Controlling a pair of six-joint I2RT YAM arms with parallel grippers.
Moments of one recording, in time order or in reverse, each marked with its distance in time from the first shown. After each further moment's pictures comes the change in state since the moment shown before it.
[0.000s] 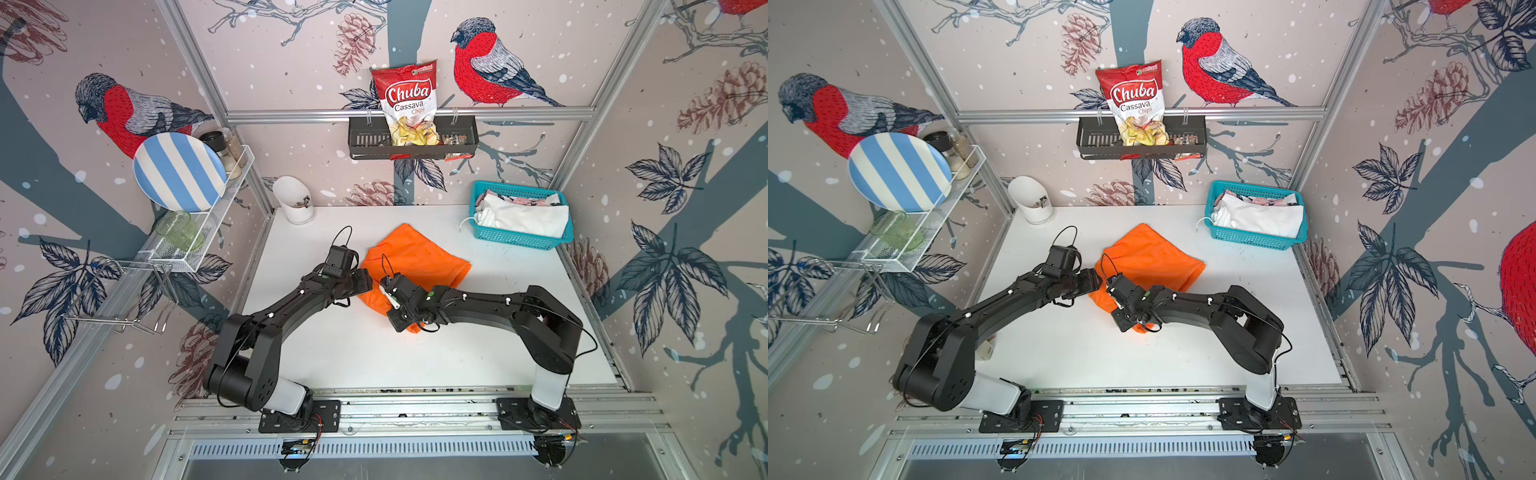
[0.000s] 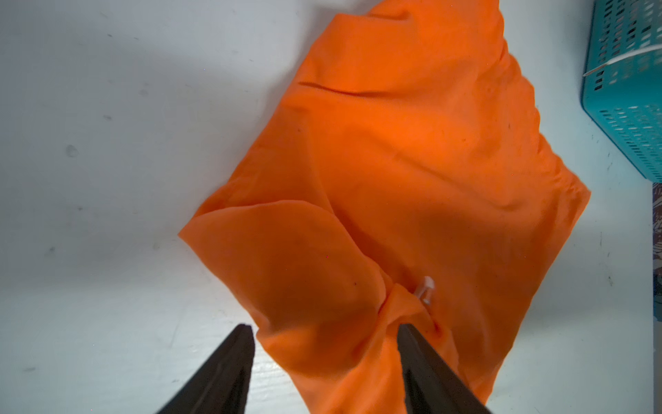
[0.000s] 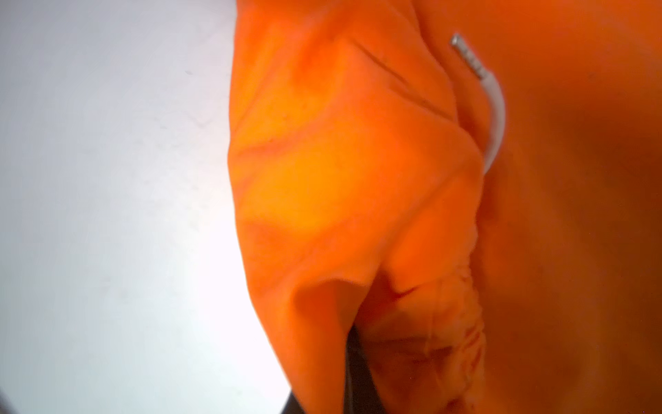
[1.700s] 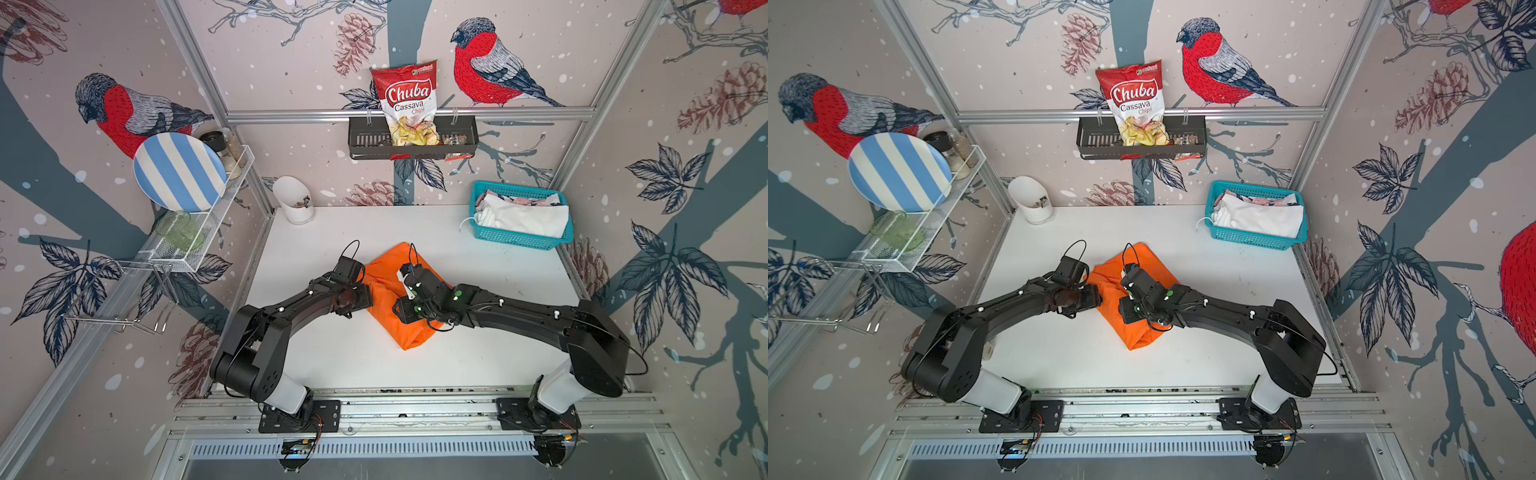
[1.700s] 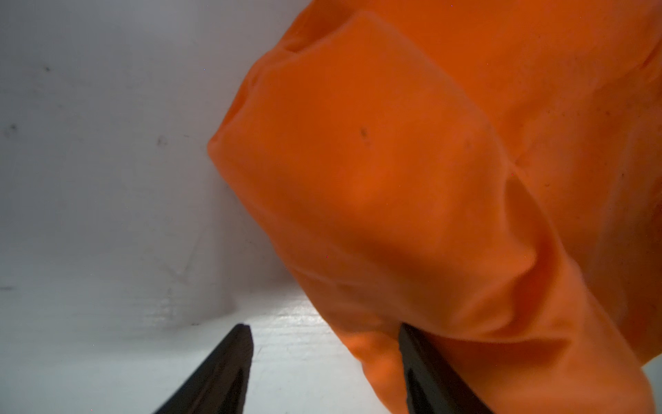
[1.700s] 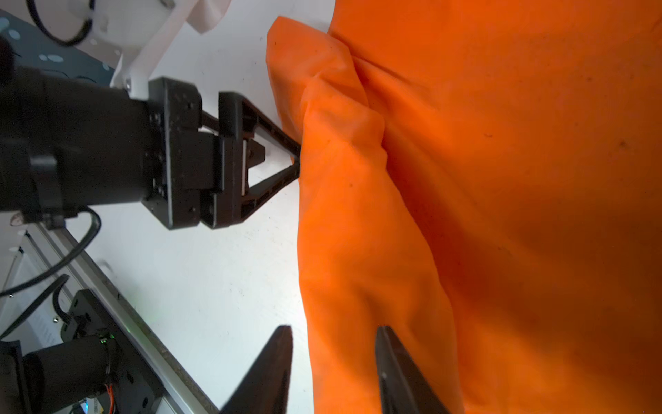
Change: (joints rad) left arm -0.053 0.087 -0.052 -0.068 -0.042 -0.025; right arm 0.005 -0.235 -0.078 -0.033 0.089 0.234
